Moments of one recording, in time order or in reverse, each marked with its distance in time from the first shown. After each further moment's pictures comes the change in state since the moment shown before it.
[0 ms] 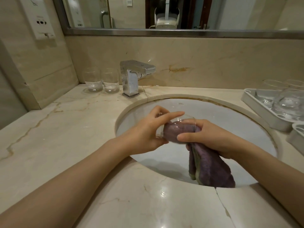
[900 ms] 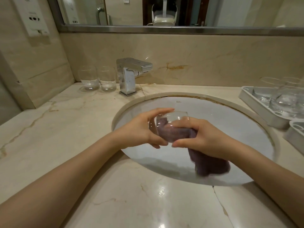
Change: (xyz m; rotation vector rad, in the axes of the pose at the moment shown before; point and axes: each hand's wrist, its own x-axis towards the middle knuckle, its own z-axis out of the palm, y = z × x) left_hand 0.003 0.007 -0.010 -0.523 -0.103 -0.347; right_hand 0.001 0.011 0.001 -0.504 0.131 -0.299
